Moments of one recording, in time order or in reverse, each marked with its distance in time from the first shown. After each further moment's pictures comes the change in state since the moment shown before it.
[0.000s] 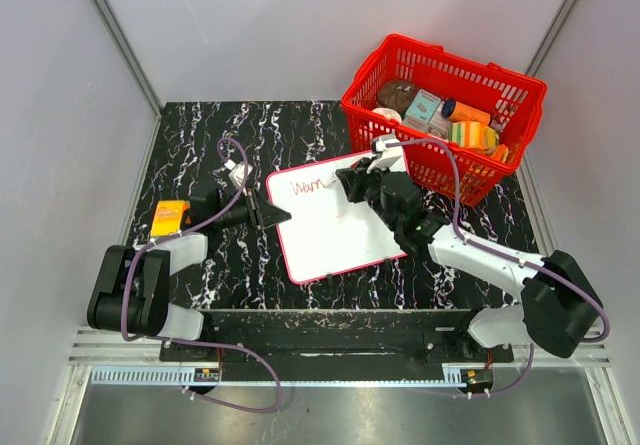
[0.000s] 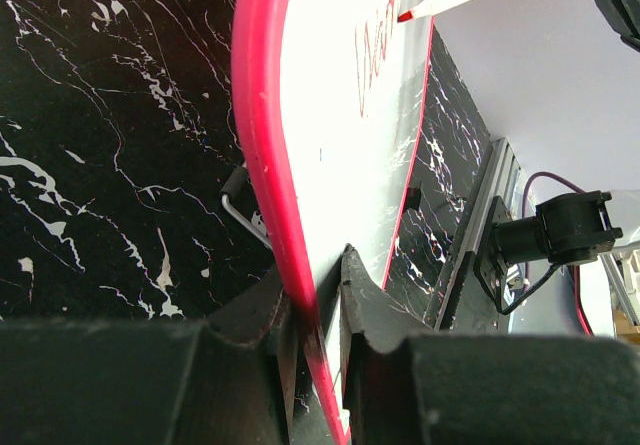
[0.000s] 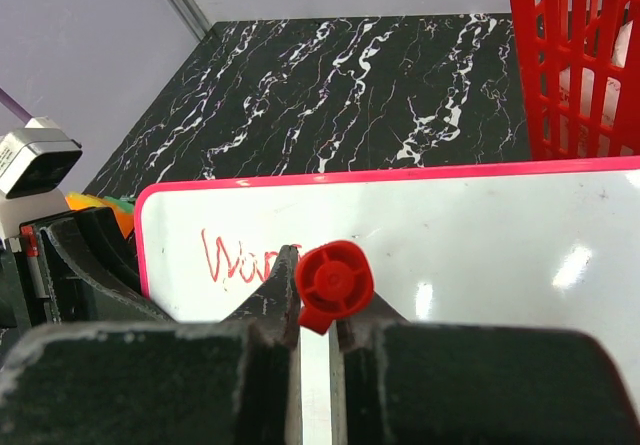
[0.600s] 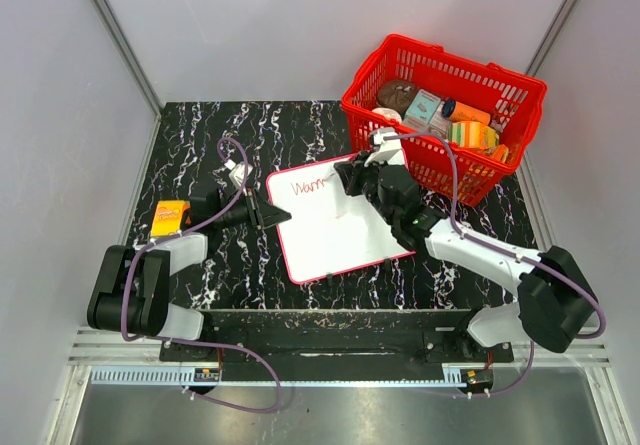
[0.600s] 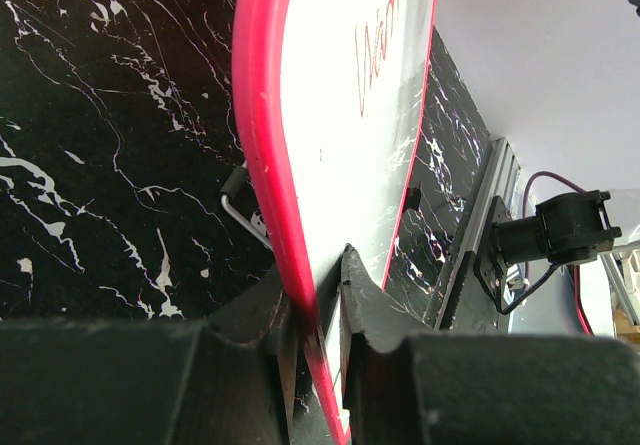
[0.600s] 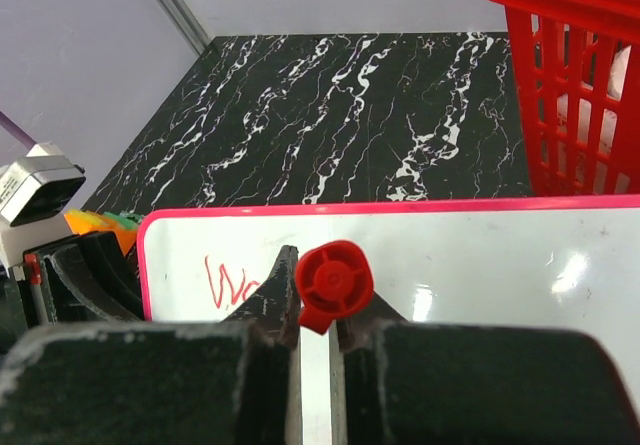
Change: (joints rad) left arm -0.001 0.000 0.000 0.000 0.000 0.000; right arm -0.005 0.026 0.047 -0.011 0.004 -0.003
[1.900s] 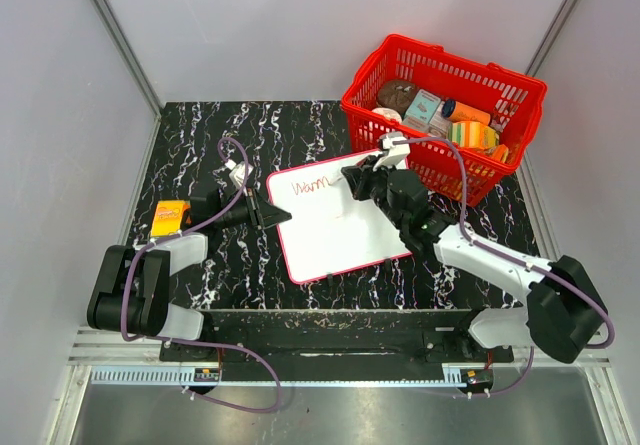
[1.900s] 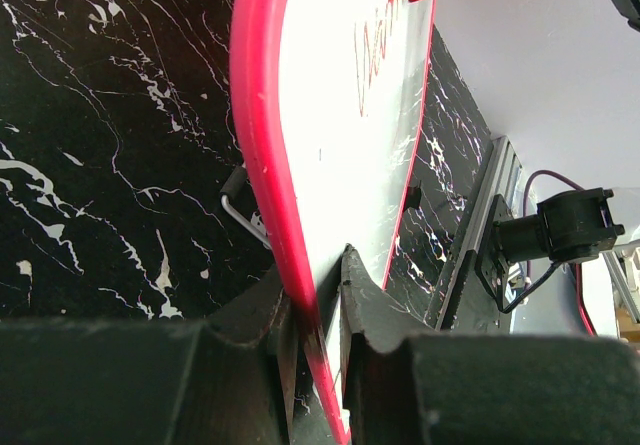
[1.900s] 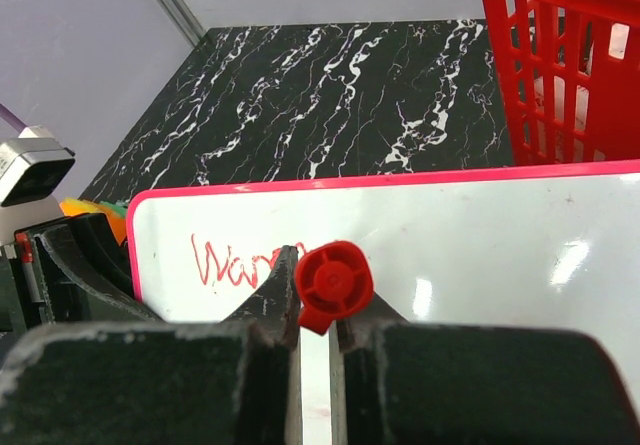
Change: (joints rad) left arm -0.003 0.000 0.000 0.000 0.000 0.006; right arm -0.028 -0.055 -0.050 -0.015 -0.028 0.006
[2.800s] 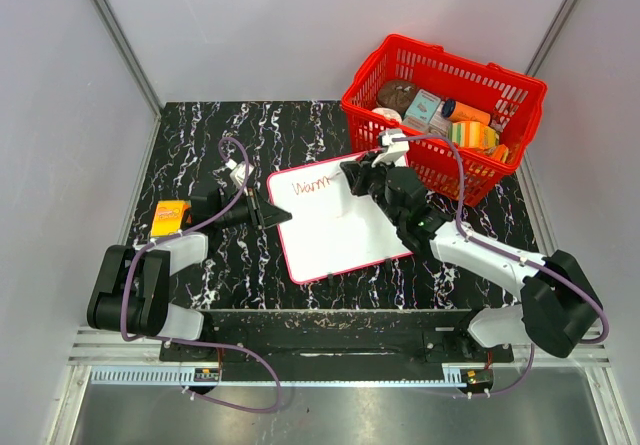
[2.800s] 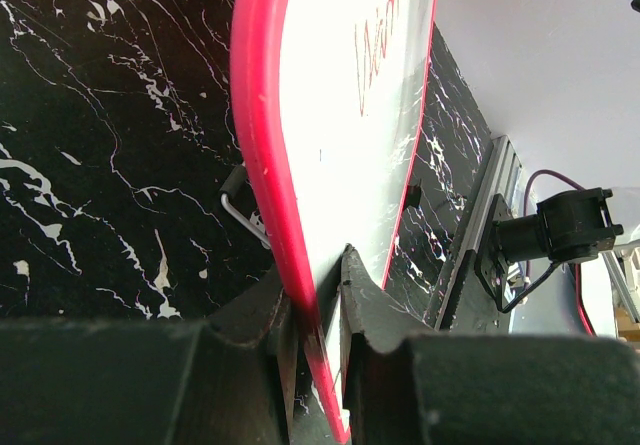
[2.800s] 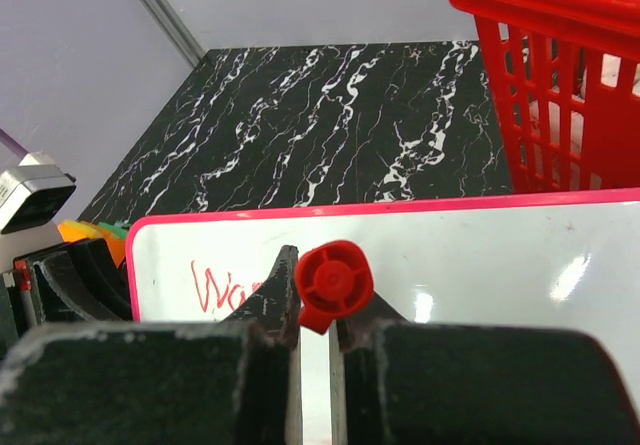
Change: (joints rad) left arm -0.005 0.000 0.006 -0.012 -0.005 0.001; right arm -0.006 0.031 0.016 0.045 0.011 -0.005
